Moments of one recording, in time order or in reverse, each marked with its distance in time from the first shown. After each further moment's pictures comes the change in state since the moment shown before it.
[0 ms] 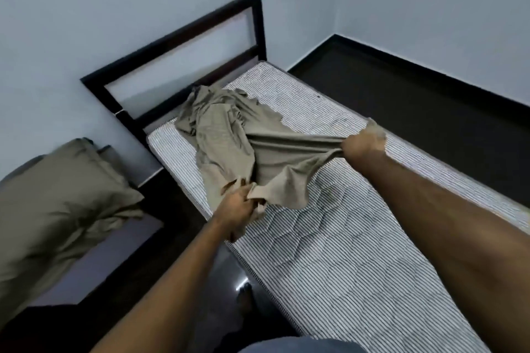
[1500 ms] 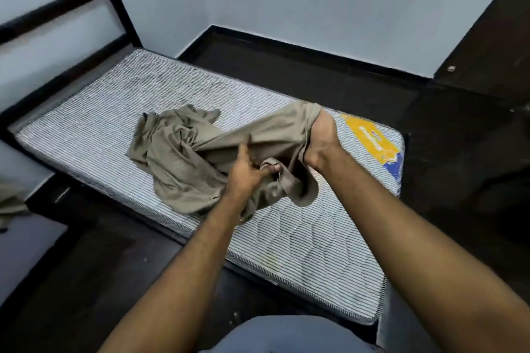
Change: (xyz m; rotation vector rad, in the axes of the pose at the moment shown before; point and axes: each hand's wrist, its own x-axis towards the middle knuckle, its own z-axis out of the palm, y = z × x) left_hand -0.274 0.263 0.239 -0.604 -0.093 0.152; right_hand -0.436 0.124 0.129 2.710 0.199 0.340
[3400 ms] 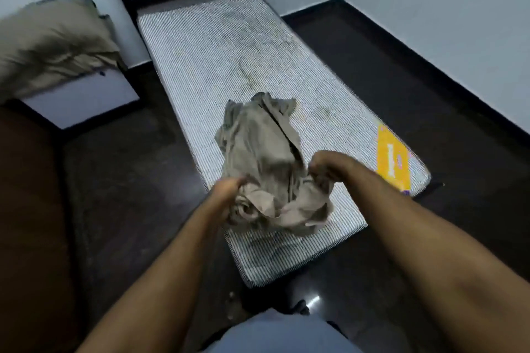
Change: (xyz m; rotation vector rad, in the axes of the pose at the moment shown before) left_hand -0.135 -0.034 0.292 -0.440 0.606 -0.735; right_hand 0.035 -0.093 -0.291 -1.867 -0.625 0.378
